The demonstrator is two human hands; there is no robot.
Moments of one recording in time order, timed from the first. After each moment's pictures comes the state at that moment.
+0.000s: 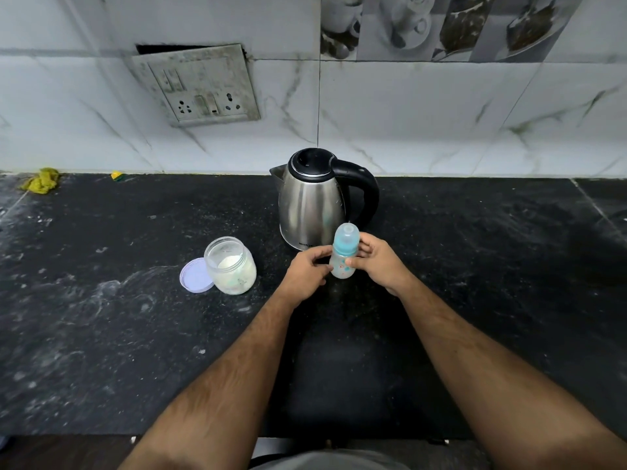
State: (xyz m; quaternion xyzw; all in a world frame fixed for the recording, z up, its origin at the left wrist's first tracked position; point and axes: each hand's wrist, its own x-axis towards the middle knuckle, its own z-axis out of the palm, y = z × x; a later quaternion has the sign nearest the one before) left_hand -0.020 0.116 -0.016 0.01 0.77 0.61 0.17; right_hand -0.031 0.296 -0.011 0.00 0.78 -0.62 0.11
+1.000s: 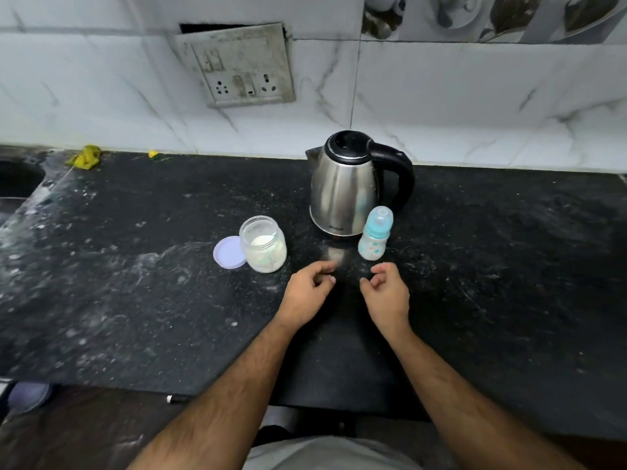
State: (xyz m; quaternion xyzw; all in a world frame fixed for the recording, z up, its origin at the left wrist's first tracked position) left_hand 0.045 0.063 -0.042 -0.02 0.83 0.55 0.08; right_hand 0.051 0.229 -0.060 0.15 0.87 -0.47 -0.08
